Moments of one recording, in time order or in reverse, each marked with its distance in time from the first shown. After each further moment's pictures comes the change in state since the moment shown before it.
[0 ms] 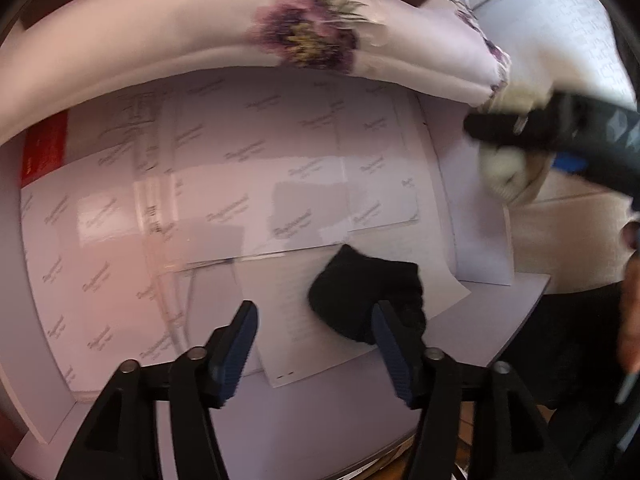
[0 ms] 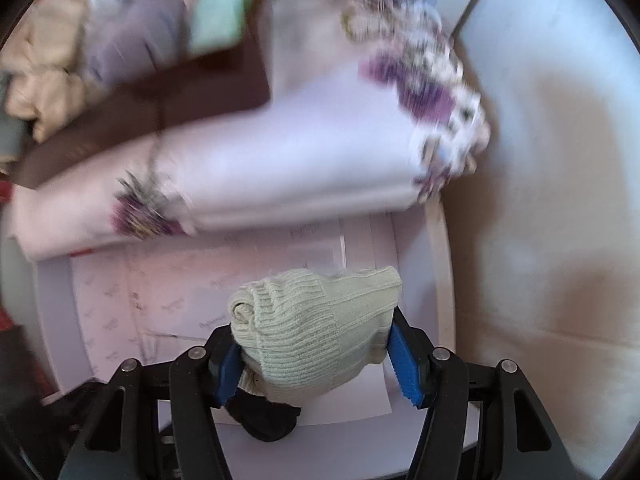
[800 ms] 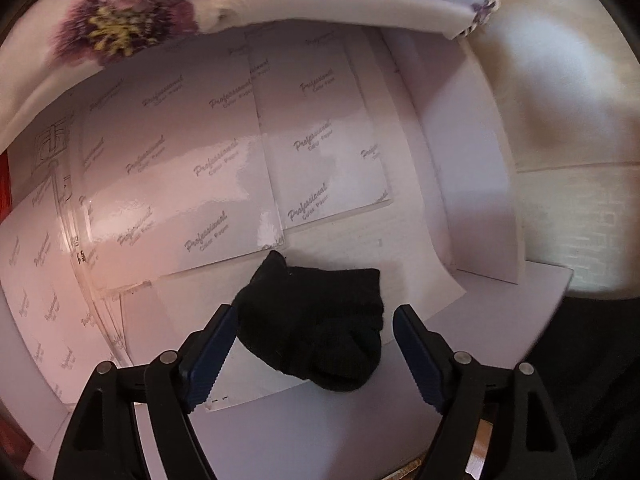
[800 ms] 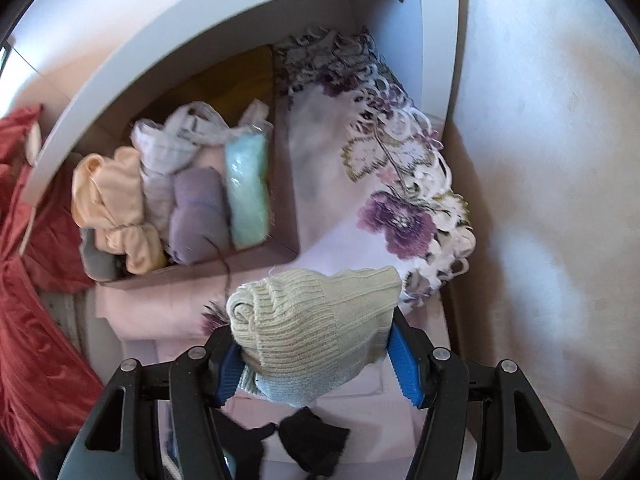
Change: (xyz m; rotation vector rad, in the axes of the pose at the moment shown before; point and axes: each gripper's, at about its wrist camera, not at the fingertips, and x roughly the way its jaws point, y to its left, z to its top) left arm 0.062 -0.069 0.030 0.070 0.165 0.115; right arm -0.056 -0.030 0.029 0.125 -0.192 0.267
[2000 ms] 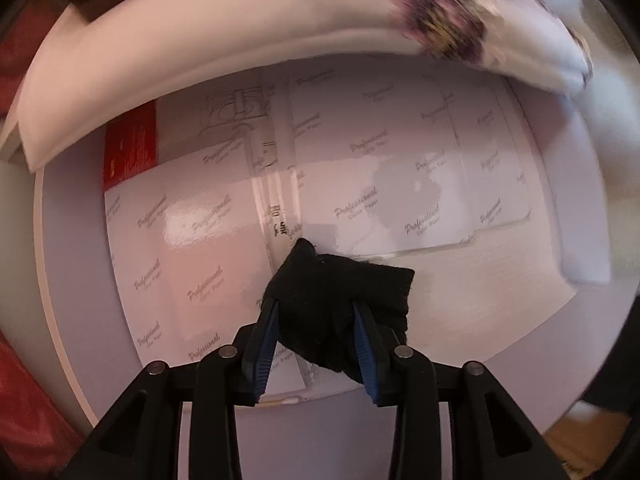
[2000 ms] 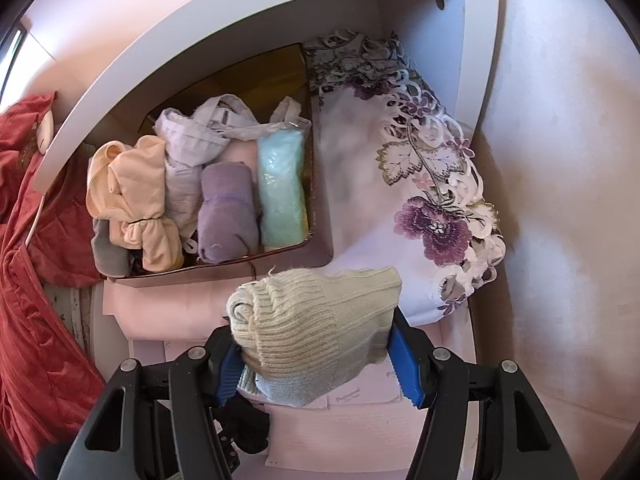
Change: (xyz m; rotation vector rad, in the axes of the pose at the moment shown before) left arm -0.006 0.067 -0.029 -0.068 -0.164 0.259; right arm 0.012 0.028 -0.006 -0.056 -0.021 0.007
